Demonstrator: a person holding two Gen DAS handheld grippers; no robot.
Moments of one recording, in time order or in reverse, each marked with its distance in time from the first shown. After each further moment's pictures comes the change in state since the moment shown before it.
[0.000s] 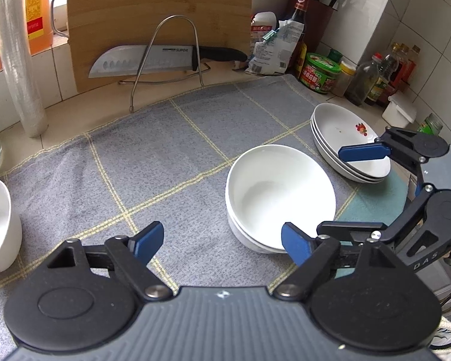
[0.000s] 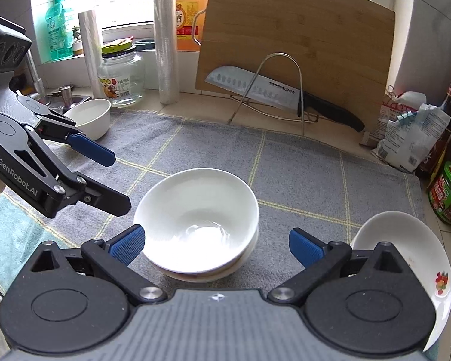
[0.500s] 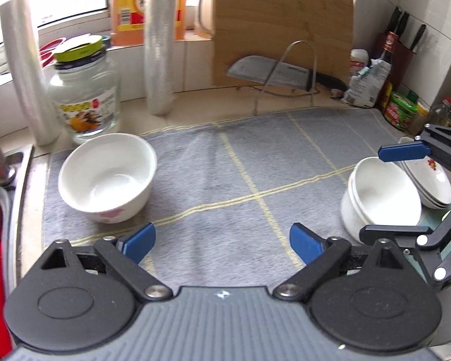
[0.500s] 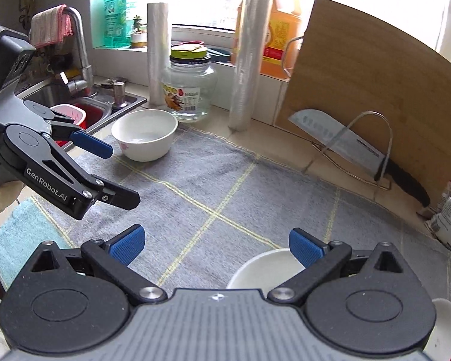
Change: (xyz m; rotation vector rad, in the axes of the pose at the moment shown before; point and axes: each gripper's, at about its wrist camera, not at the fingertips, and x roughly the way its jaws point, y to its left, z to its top) left arm -0.052 0.091 -0.048 -0.187 -0.104 0.261; right arm 0.035 0.076 0.062 -0.200 -0.018 0.112
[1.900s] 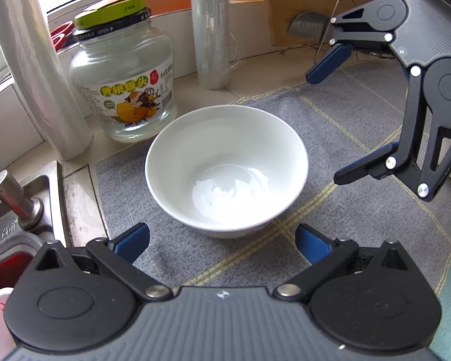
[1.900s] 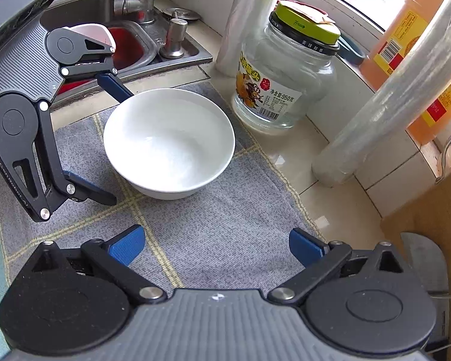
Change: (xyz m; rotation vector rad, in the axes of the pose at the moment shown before) left arm 0.063 0.108 -0.001 0.237 0.051 0.015; right arm 0.170 0.036 0.108 -0.443 0.218 0.158
